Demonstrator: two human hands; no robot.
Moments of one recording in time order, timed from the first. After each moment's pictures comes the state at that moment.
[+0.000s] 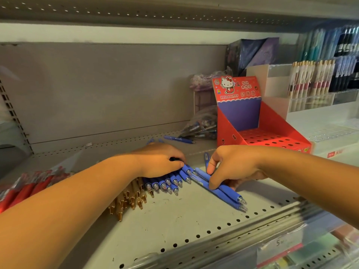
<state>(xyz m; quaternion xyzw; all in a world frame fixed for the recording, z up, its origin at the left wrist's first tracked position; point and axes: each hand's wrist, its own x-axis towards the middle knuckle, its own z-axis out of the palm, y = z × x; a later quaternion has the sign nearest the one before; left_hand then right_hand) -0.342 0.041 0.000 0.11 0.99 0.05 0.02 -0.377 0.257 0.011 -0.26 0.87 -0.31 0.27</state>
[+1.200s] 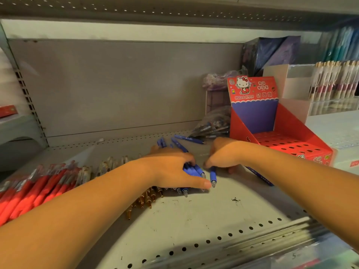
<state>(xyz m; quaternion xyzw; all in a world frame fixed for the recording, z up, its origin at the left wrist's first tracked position) -0.325 0.057 -0.006 0.07 1.00 0.00 0.00 -0.425 0.206 0.006 -0.26 0.95 -0.14 0.10</state>
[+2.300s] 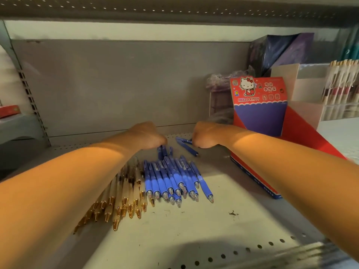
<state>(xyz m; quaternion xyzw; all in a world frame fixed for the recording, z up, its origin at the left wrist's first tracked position) -0.384 -0.002 0.029 -0.24 0.96 0.13 -0.08 -0.485 0.150 0.027 -0.34 0.94 -0.04 0.02</state>
